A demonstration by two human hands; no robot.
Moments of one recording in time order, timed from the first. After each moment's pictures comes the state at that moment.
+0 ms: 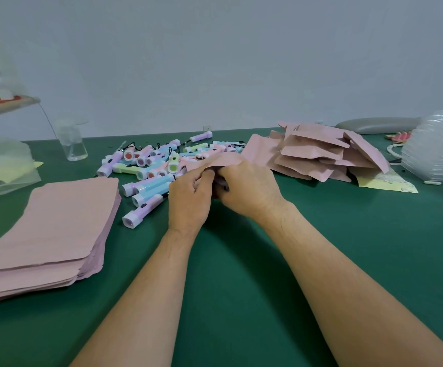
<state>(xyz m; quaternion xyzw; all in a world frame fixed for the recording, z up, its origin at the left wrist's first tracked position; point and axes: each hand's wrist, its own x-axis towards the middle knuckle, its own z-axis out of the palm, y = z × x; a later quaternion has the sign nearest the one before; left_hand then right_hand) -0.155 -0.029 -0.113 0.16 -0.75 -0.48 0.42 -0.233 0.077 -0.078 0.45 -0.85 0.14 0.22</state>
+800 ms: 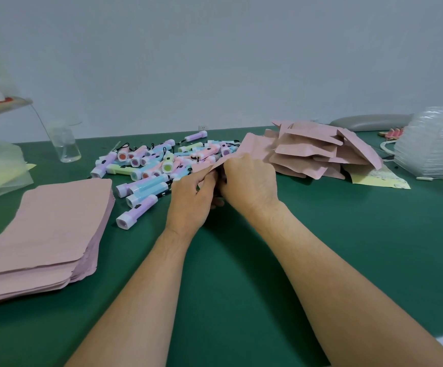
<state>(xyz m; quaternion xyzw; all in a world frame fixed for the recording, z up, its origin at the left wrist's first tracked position) -0.154 -0.022 -0.114 0.11 -0.77 -0.50 0.37 -0.229 0.079 -0.073 0.35 -0.89 0.11 0.28</state>
